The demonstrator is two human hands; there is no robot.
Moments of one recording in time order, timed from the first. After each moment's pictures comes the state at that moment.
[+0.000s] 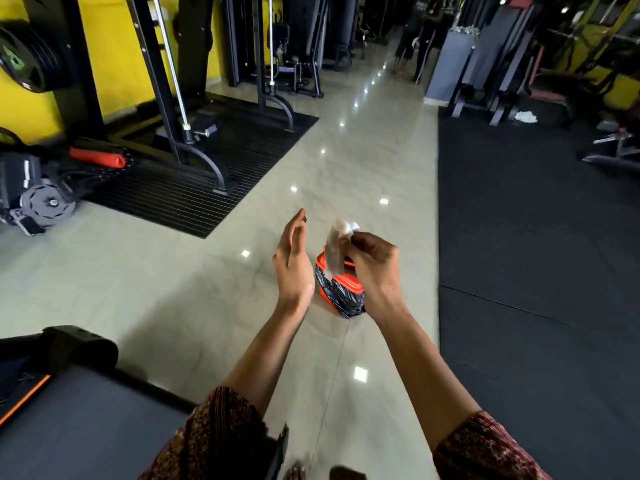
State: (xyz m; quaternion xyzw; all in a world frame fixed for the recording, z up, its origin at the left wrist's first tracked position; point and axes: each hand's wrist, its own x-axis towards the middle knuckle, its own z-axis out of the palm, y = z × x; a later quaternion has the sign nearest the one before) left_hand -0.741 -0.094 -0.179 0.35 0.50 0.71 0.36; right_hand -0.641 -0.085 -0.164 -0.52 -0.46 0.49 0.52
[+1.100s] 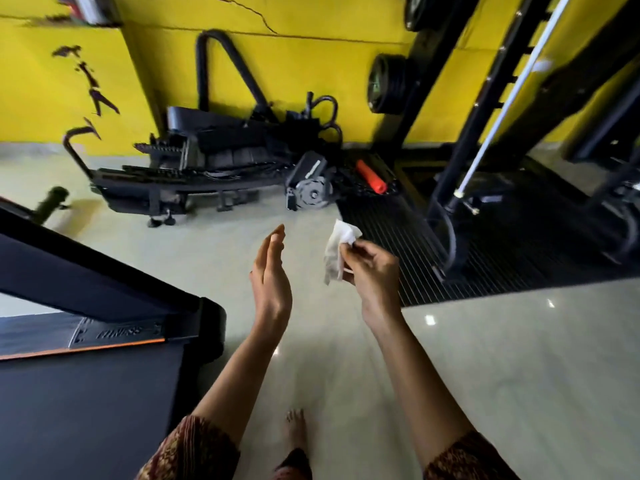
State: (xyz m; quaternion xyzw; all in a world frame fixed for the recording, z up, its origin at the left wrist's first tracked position) left_hand -1.123 0.231 -0.204 0.01 0.63 0.78 -0.04; right_hand -1.089 0.349 -0.191 -0.19 -0.64 0.71 0.21
